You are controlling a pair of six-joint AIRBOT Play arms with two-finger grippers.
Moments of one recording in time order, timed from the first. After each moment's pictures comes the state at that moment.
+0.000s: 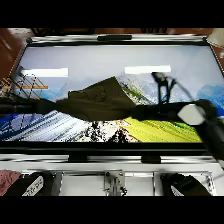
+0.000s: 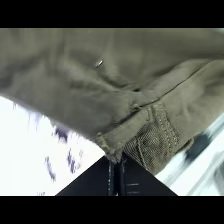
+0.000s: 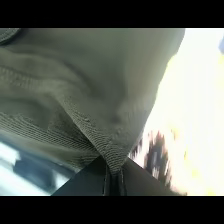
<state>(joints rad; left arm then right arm) 0.18 -0.89 1.04 0.61 -1.36 -0.95 0.40 -0.86 1.07 -1.21 1.07 1.69</state>
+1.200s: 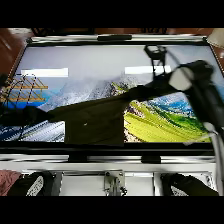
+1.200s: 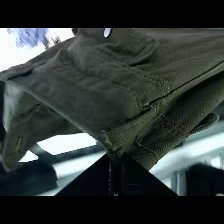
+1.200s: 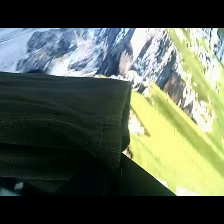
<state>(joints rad) 0.18 -0.77 0.98 0.86 -1.44 -1.51 0.41 -1.25 1.43 -1.46 1.25 1.68</state>
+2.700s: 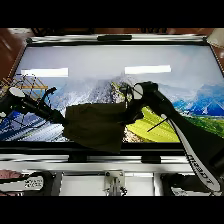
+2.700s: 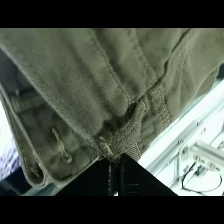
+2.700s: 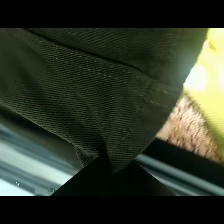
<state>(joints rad) 0.17 -1.45 1.04 0.89 -1.56 -0.96 0.54 -1.50 1.30 -1.25 1.42 1.71</state>
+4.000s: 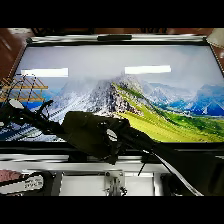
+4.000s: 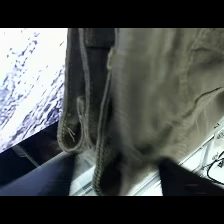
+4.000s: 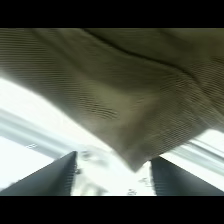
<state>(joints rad) 0.25 -1.39 0.86 1.00 -1.49 -0.91 0.95 -1.42 1.06 -1.22 1.27 1.97</state>
